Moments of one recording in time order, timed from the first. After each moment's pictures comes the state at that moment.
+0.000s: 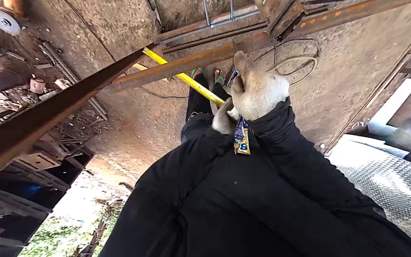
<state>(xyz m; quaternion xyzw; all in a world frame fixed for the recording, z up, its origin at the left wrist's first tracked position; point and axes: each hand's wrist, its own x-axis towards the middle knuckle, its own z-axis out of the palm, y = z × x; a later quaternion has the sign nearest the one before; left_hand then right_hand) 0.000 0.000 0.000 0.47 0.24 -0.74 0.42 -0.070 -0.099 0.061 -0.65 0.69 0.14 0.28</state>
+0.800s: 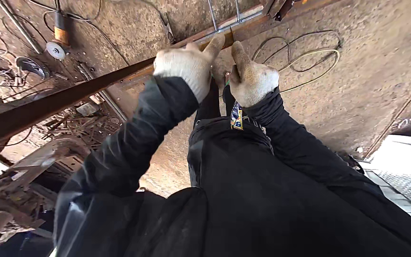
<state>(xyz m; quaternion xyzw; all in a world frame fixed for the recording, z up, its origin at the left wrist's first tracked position) 0.100 -0.145 0.075 0.48 -0.78 -0.29 -0.27 -0.068 -0.063 0.009 -0.66 0.72 -0.02 0.24</state>
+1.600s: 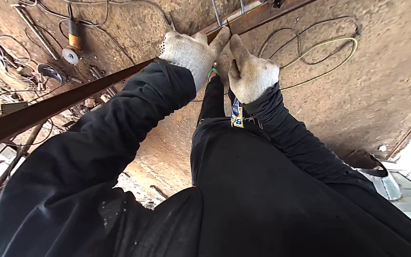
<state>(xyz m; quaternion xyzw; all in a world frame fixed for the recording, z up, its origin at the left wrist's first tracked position) 0.077 -0.151 0.055 0.40 -0.82 -0.19 -0.36 -0.070 -0.052 0.002 -0.65 0.72 -0.05 0.23</state>
